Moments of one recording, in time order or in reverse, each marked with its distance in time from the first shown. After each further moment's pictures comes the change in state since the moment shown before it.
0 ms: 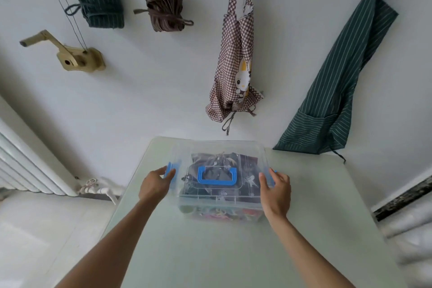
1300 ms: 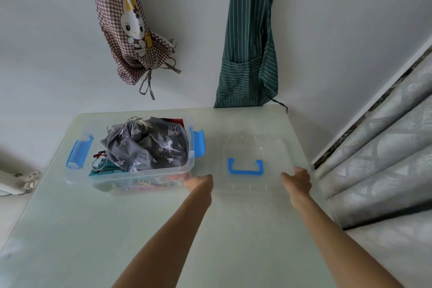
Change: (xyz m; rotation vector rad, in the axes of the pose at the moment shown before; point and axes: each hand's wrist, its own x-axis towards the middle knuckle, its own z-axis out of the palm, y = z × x) left_hand -0.086 0.054 0.307 -0.436 -0.220 -0.641; right_hand 0.087 0.216 -0.144 -0.120 0.001 0.593
